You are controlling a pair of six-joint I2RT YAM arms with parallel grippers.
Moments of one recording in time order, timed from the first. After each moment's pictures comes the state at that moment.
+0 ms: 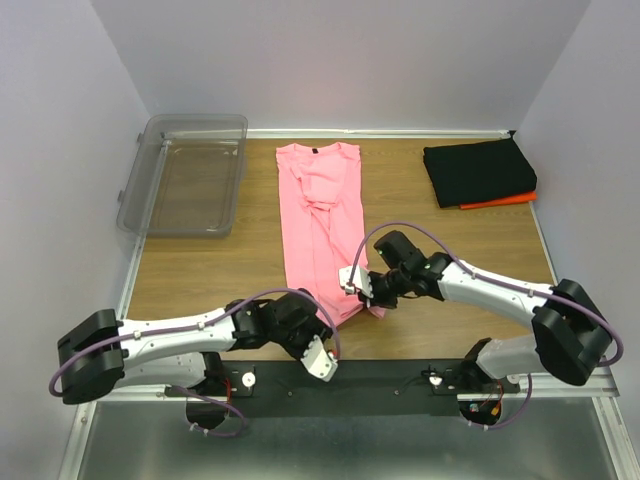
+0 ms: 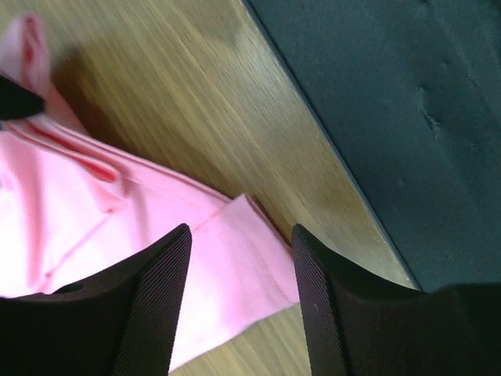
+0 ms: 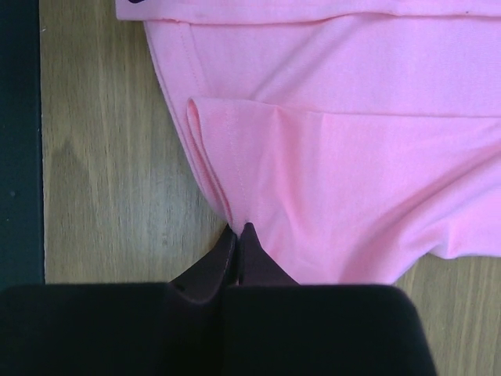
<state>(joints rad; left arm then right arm) -1.18 1.05 0.47 -0.33 0.27 1.04 0.78 1.35 0.73 -0.41 -0.50 -0.79</state>
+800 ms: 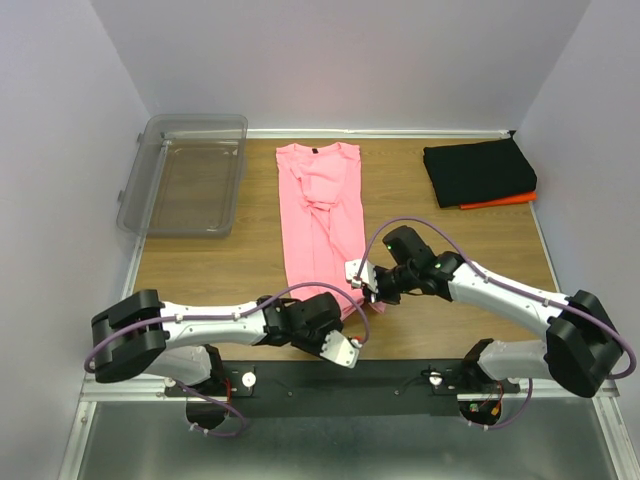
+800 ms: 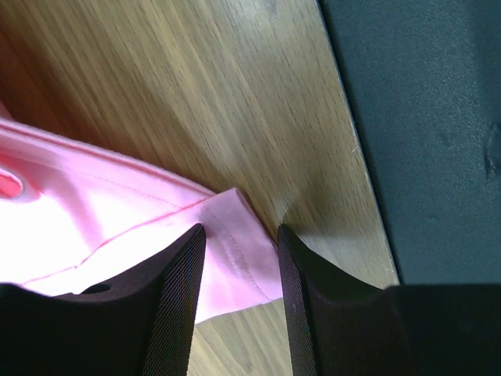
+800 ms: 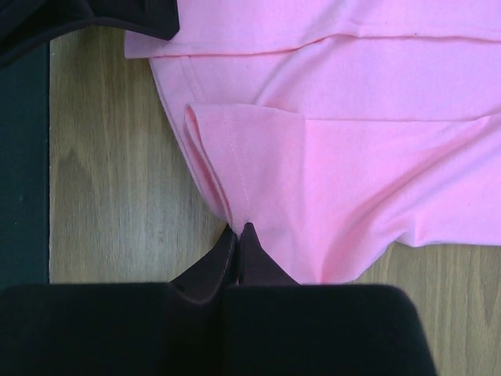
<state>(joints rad) -1.24 1.30 0.60 -0.37 0.07 0.77 0.74 1.27 0.73 -0.41 -0.53 -0.78</state>
